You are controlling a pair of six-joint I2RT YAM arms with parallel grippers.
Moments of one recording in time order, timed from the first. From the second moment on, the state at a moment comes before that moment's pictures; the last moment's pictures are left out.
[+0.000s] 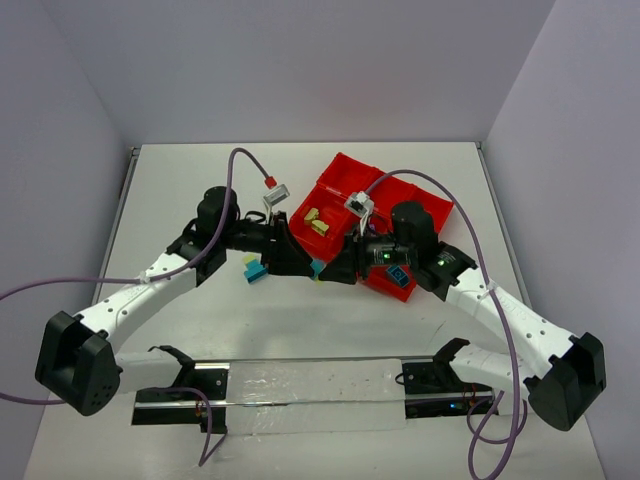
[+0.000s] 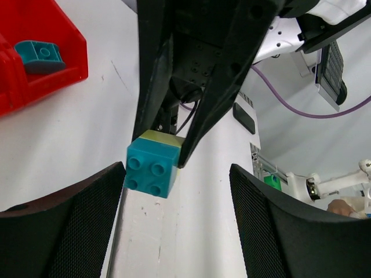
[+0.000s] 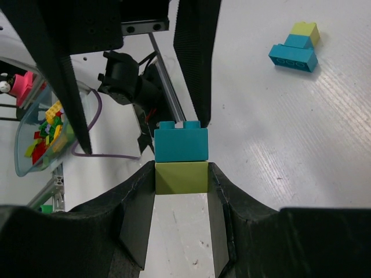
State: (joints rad) left arm -0.58 1.23 0.87 0.11 1.08 -0.58; right arm 0.62 1.04 0.84 -0.17 -0.73 0.42
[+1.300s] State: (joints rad) left arm -0.35 1.16 0.76 0.18 0.80 -0.73; right arm 0.56 1.04 0.87 -0.28 -0.49 0.44
